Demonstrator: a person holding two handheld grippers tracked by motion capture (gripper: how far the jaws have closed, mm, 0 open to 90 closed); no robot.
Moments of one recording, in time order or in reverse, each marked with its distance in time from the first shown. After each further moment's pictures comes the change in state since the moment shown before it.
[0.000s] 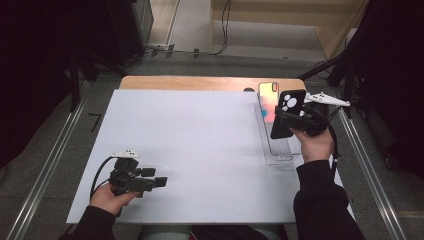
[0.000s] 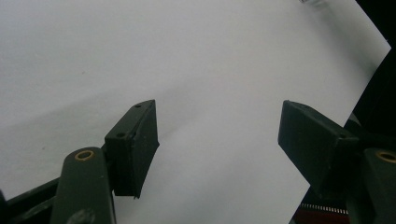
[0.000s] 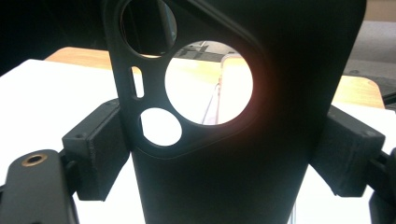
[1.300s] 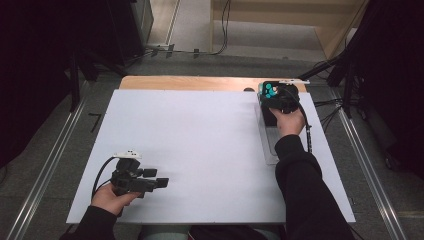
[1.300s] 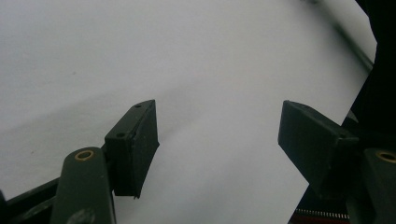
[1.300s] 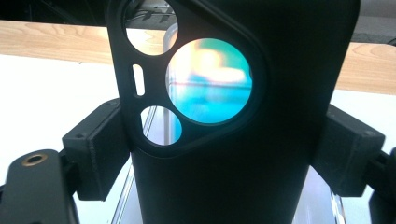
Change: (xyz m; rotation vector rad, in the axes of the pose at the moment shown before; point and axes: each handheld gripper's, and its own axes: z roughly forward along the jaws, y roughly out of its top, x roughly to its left) left arm -0.002 0.000 0.004 0.008 -0.014 0.012; right arm -0.025 0.009 0.135 0.169 -0.127 0.049
